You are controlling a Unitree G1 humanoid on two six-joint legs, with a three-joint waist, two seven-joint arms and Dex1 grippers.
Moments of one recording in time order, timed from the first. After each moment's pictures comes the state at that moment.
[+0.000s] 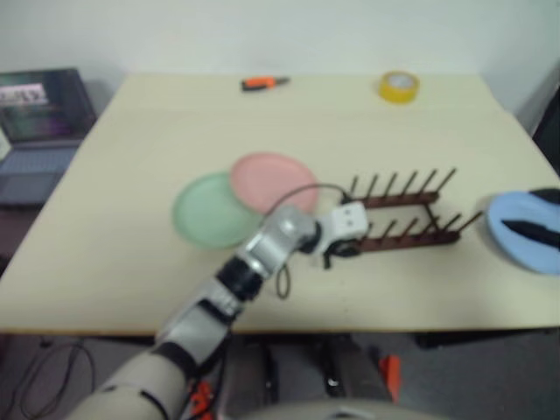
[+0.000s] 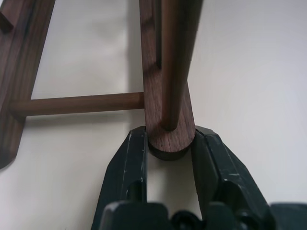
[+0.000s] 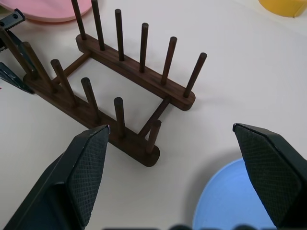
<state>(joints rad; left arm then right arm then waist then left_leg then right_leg) -0.78 0.15 -0.59 0.32 0.09 0.47 -0.94 -0.02 -1.12 -0.58 0.01 0.46 0.53 1.18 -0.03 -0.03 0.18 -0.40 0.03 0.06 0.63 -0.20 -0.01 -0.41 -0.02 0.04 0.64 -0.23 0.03</state>
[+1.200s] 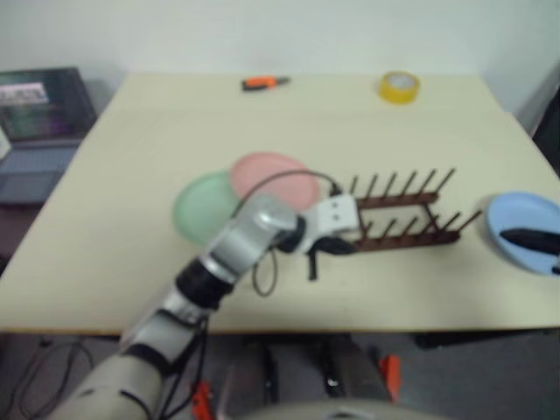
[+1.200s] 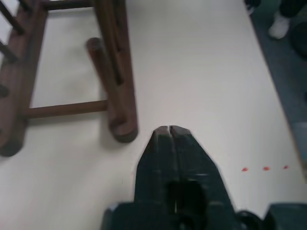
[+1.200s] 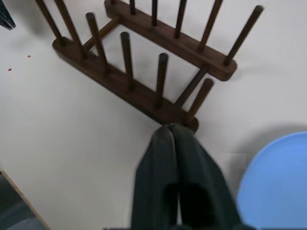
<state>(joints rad) -0.75 0.30 -0.58 -0.11 -0.06 0.78 -1.07 0.12 -1.09 -0.54 -0.09 0.45 0.57 1.19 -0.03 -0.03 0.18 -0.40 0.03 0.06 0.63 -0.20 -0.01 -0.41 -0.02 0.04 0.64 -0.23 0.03</state>
